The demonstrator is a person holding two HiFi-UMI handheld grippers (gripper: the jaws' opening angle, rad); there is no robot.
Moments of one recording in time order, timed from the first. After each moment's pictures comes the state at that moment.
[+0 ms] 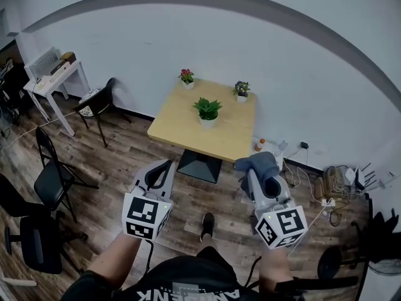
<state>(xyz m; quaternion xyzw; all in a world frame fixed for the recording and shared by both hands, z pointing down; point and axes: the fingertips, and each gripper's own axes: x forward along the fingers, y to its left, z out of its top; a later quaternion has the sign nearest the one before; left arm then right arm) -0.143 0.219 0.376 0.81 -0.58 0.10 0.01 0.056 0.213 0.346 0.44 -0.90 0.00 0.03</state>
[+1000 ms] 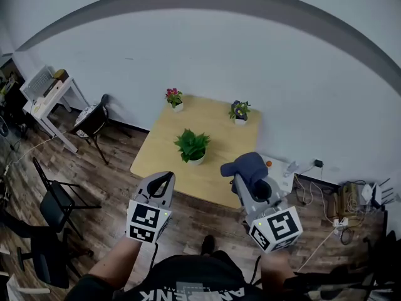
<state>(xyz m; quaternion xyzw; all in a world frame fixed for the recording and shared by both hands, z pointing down) -0.076 -0.055 0.417 0.79 -0.58 0.19 0.04 0.091 -0.065 0.351 0.35 -0.94 0.02 0.03</state>
